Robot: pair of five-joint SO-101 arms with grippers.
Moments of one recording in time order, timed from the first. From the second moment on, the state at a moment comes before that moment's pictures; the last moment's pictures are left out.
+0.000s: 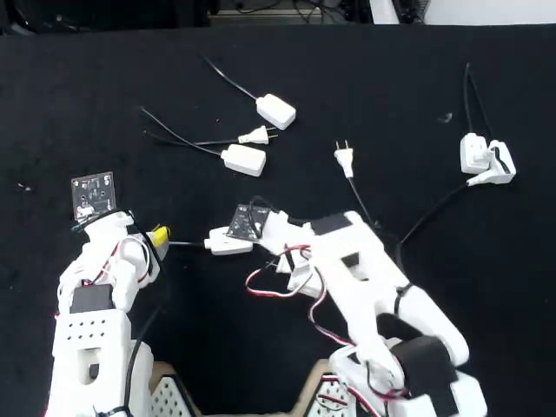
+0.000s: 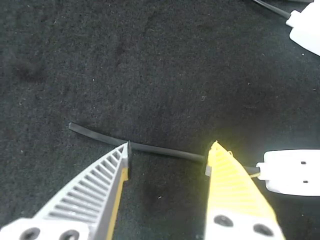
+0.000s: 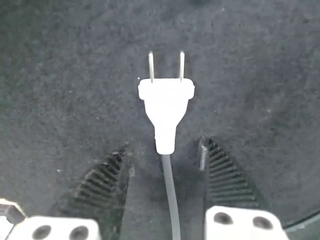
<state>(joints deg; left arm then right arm) -12.9 -65.5 82.4 37.7 2.2 -20.0 -15.9 56.1 56.3 51.6</state>
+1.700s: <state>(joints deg) 6.1 -71.7 63.8 41.8 9.5 -33.1 -28.0 57.6 28.7 14.6</state>
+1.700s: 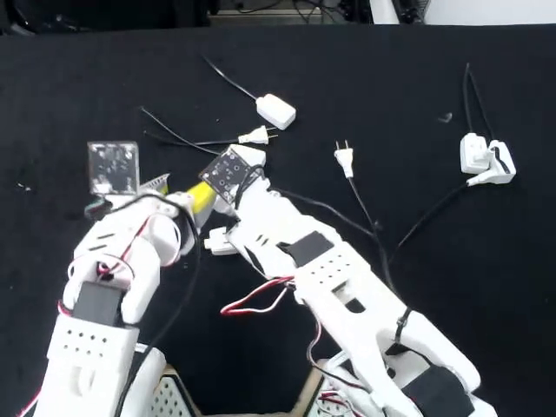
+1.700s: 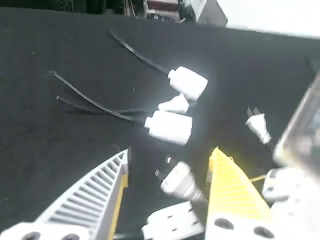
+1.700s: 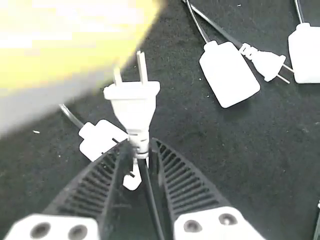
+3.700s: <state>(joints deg) -7.8 -92.8 87.6 42.9 0.1 -42.6 -46.2 48.5 58.5 28.3</state>
